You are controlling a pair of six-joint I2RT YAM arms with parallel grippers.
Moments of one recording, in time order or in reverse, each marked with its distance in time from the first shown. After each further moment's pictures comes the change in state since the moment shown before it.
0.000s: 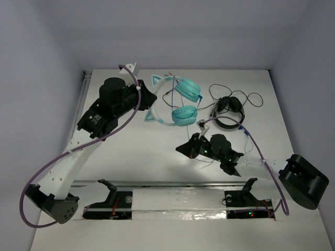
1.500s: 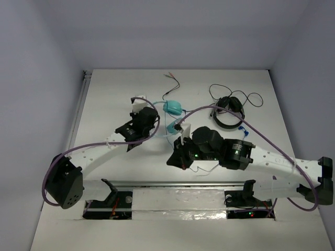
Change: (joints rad) left arm -0.131 0.167 -0.472 0.271 -0.765 -0.148; right arm 0.374 -0.095 0.677 -1.051 0.091 -0.153
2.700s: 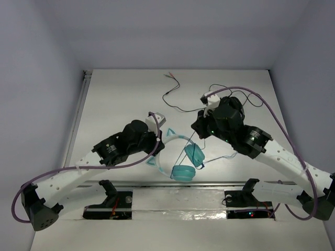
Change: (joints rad) left arm -0.198 -0.352 -0.019 -0.283 0.684 0.262; right arm -0.337 -0.049 0.095 -0.134 0.321 -0.280
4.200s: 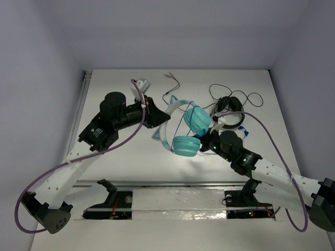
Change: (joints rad) left arm 0.279 0.063 0.272 0.186 0.425 -0.164; right arm -0.038 -0.196 -0.648 0.687 -0.105 0.319
